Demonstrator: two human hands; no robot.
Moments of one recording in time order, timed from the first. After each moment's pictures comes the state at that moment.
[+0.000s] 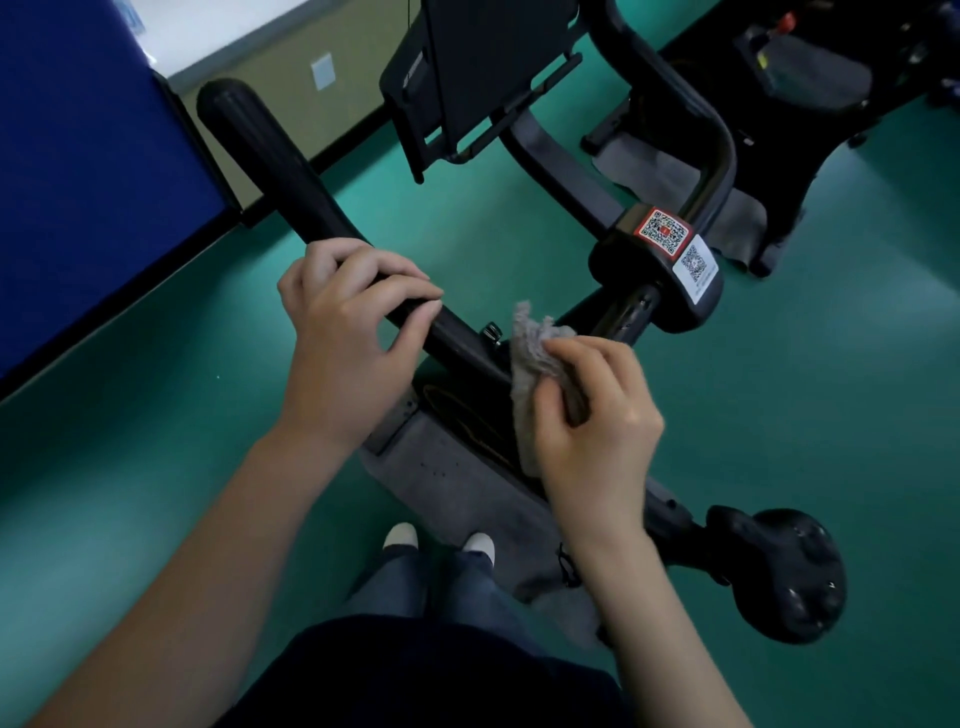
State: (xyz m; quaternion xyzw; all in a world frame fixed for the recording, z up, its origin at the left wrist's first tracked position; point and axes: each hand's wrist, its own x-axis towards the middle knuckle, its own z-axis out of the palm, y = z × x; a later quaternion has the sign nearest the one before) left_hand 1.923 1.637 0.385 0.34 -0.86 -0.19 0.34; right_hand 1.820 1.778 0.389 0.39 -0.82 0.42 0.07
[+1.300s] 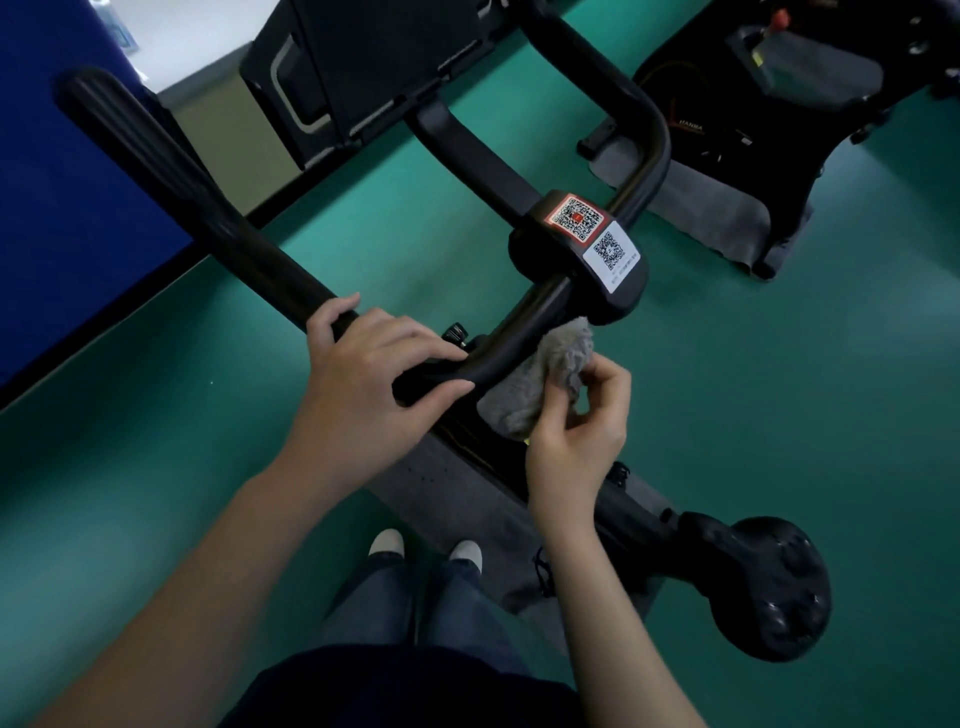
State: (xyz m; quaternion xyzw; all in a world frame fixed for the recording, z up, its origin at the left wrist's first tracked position) left_hand 1.876 1.707 0.380 0.28 -0.90 -0.22 0.24; right_hand 1.757 1.815 0.322 0.22 -0.76 0.62 0.00
